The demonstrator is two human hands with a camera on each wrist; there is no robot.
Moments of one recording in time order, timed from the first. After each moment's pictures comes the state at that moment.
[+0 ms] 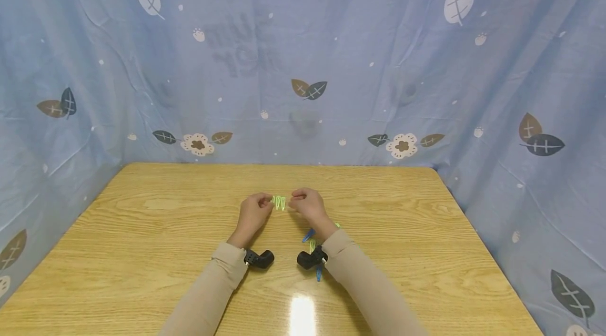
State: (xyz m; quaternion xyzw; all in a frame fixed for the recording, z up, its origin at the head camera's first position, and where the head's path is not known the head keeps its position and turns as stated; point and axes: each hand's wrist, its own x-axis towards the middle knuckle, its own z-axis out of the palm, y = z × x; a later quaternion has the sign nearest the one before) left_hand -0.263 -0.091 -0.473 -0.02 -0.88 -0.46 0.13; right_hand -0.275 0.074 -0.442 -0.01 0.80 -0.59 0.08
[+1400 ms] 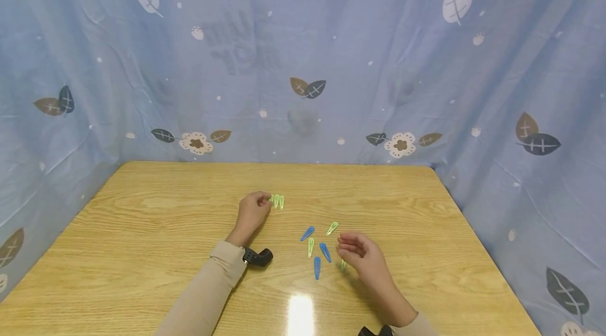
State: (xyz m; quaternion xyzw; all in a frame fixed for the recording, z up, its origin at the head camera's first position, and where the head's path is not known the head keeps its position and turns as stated) left_hand -0.263 -0.092 -0.475 -0.02 -0.87 -0.47 0.14; right_hand -0.141 0.189 -0.448 -0.05 0.80 -0.59 0.04
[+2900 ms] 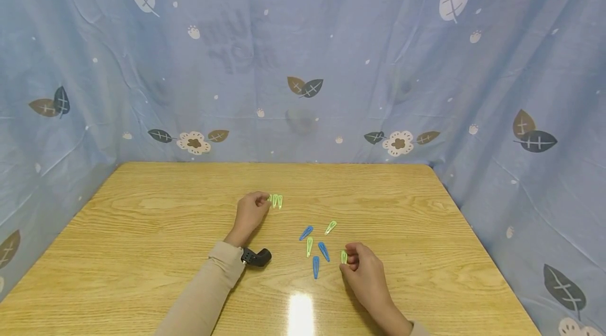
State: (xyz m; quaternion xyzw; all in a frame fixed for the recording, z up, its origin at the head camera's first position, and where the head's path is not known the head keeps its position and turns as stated) left_hand -0.263 -0.092 -0.477 -0.02 -0.87 -0.47 0.14; right_hand -0.122 0.181 -0.468 -0.06 0.91 -0.38 -0.13
